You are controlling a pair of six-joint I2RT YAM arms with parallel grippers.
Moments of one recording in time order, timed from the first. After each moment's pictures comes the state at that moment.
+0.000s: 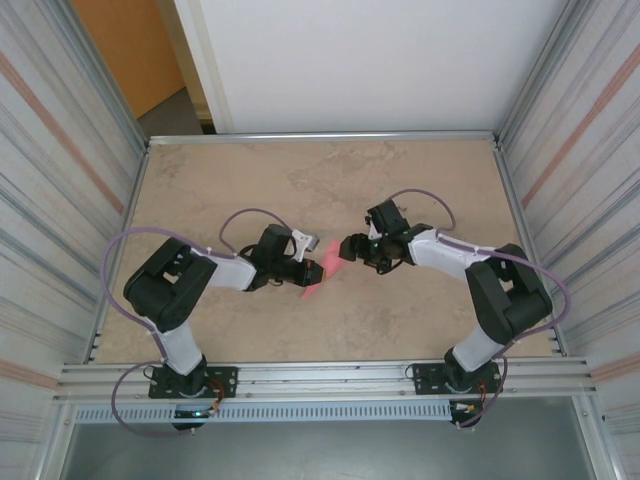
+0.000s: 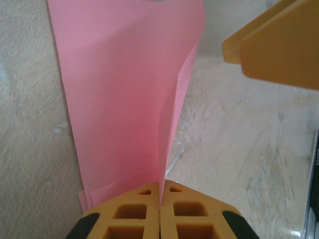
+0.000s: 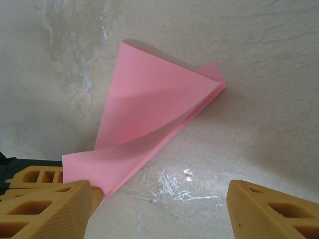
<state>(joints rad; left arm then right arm) -0.61 1.77 0.69 0.31 0.59 -0.41 0.53 1.62 0.90 -0.32 -0.28 0.70</state>
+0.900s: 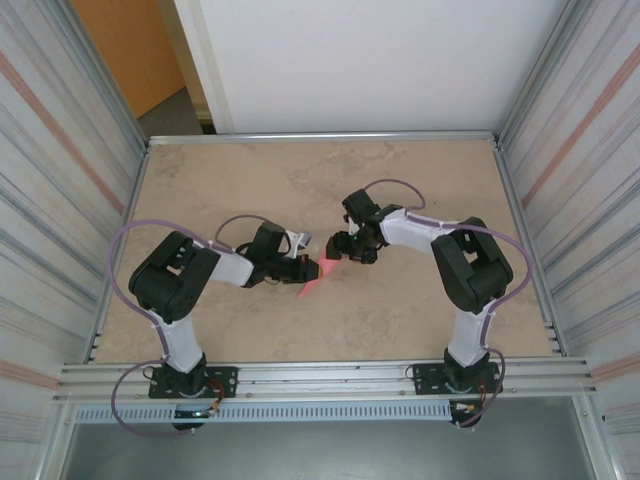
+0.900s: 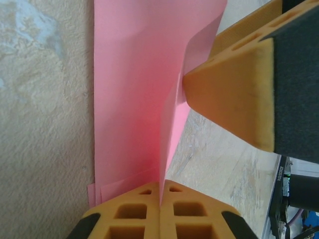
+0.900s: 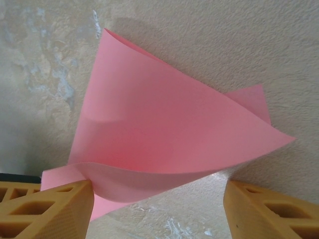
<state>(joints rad) -0.56 1.82 0.69 0.34 0.70 -0.58 0.59 1.89 1.19 -0.54 -0.24 0.59</state>
